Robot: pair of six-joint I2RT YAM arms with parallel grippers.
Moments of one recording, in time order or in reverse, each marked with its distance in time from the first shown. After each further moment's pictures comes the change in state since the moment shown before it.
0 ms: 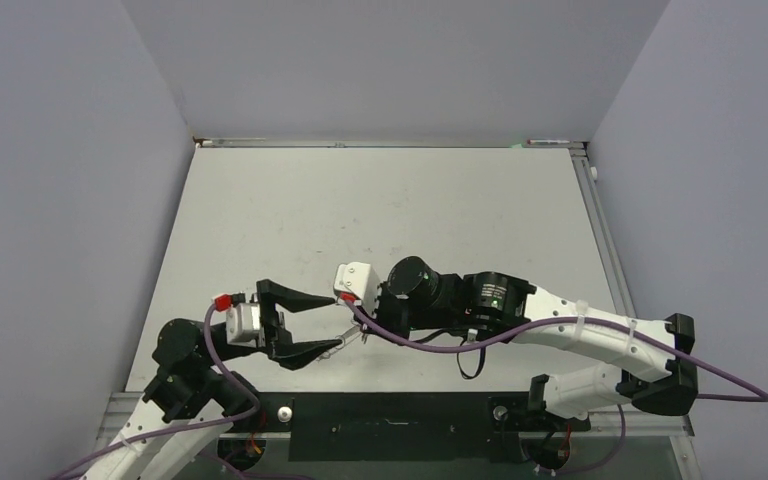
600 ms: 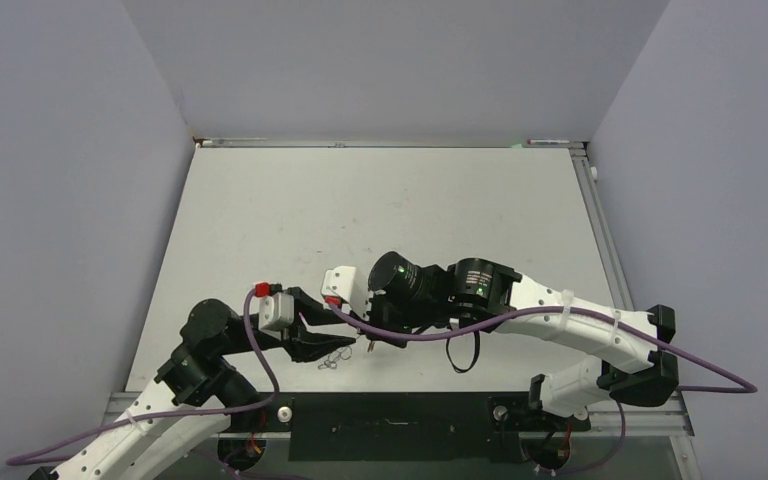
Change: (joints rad) left arm -0.100 0.158 0.014 -0.082 0.005 0.035; right arm 0.026 0.141 0.246 -0.326 0.019 -0.015
